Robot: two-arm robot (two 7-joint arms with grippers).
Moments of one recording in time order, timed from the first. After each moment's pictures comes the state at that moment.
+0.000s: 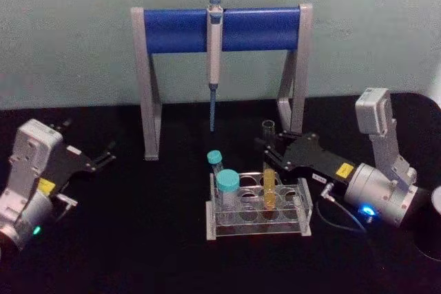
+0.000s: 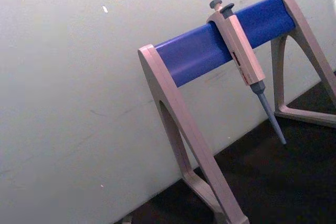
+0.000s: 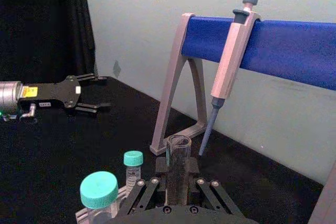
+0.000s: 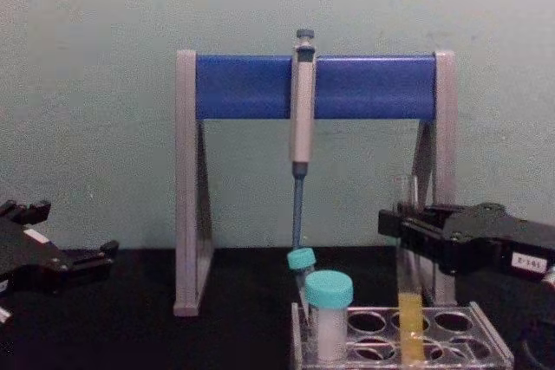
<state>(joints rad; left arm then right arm) -0.20 0.60 0.45 -1.41 -0.25 -0.12 0.03 0.32 0.45 -0.44 -1.36 0.49 -0.07 0.59</state>
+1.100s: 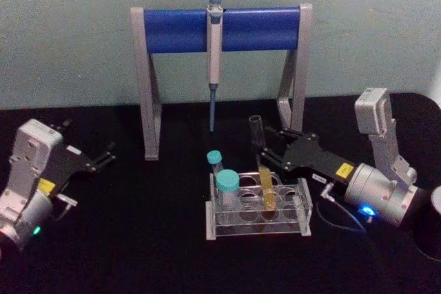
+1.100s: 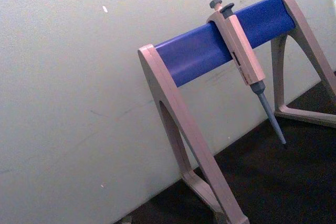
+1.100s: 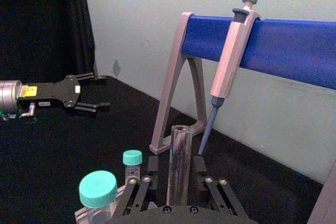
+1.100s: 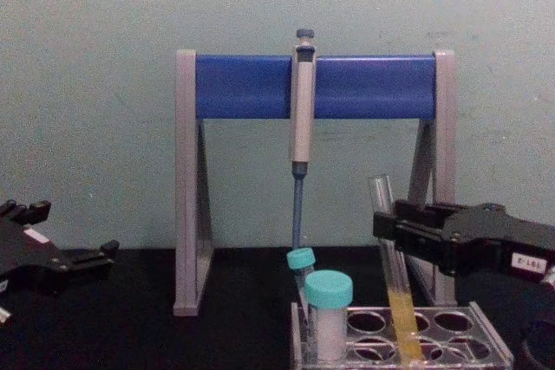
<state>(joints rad) -0.20 0.60 0.45 -1.41 -0.25 -0.12 0.03 0.32 0.45 -0.44 -1.36 0.48 -0.07 0.59</state>
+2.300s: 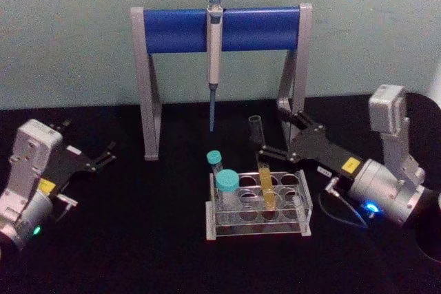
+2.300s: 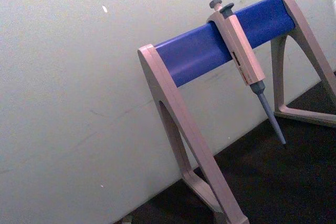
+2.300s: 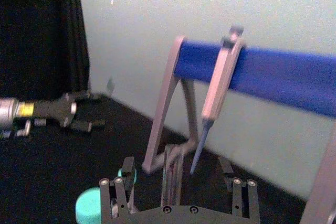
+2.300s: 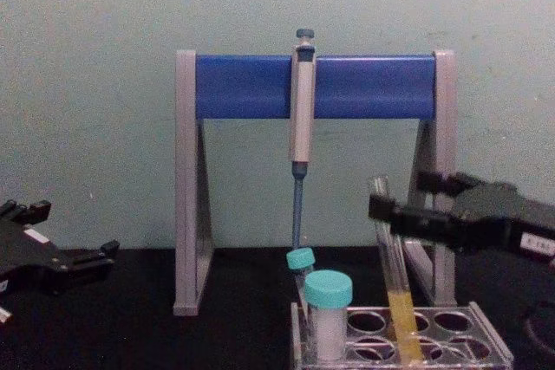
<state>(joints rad) -0.20 0.60 0.45 -1.41 -0.25 -0.12 0.03 0.30 0.44 -0.42 -1.38 0.49 -0.12 0.58</state>
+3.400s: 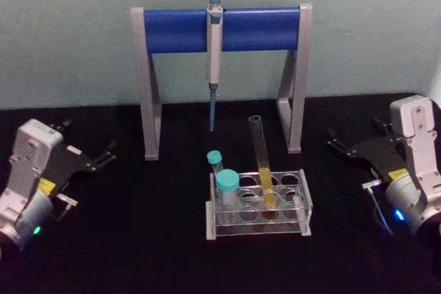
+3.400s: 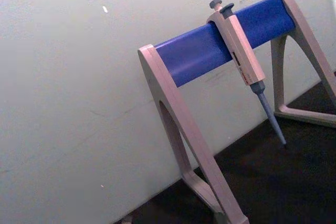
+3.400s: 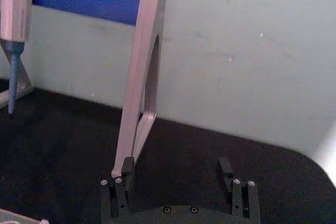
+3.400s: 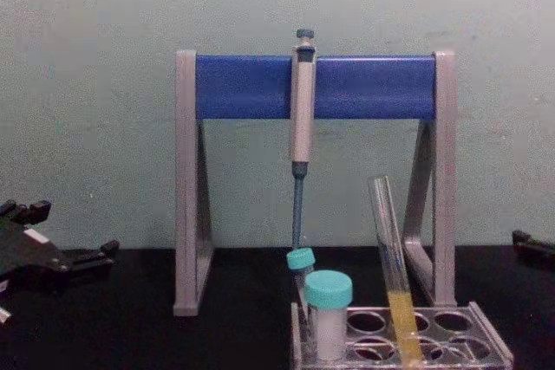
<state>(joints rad) -0.20 0.60 0.45 -1.41 -0.25 -0.12 0.03 0.13 0.34 -0.22 -1.49 0.16 0.08 0.02</state>
